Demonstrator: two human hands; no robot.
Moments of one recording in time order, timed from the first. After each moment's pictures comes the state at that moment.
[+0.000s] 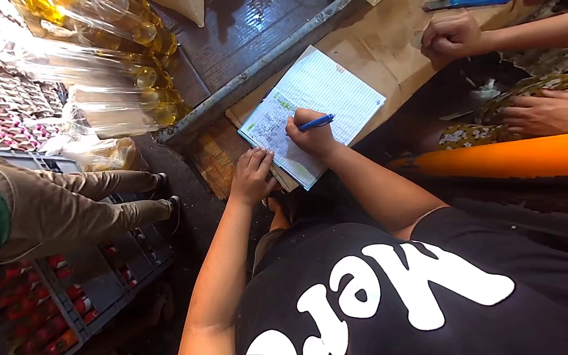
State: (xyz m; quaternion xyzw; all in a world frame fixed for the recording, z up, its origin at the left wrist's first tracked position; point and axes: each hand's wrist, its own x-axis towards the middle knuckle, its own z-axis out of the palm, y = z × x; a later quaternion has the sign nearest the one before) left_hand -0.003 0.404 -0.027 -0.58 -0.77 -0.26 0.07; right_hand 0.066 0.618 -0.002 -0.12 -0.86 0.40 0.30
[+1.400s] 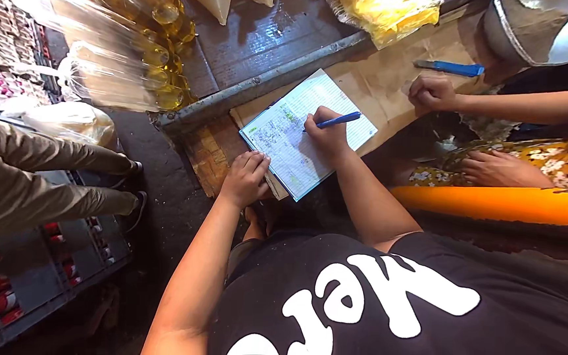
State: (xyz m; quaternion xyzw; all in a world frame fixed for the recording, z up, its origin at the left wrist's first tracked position) left_hand -0.001 0.404 -0.024 -0.57 -0.77 -0.27 0.05; right_hand 0.068 0.663 0.010 -0.15 -0.86 0.40 0.27
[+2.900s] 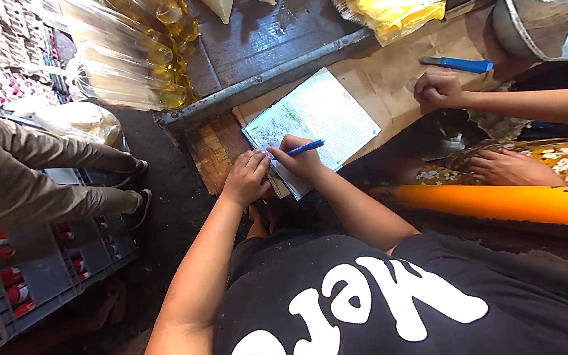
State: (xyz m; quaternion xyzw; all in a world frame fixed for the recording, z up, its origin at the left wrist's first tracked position) left_hand -0.001 0.404 -0.026 -0.57 -0.77 -0.28 0.05; right_hand 0.076 0.592 0.007 -0.06 -0.86 0.48 0.18
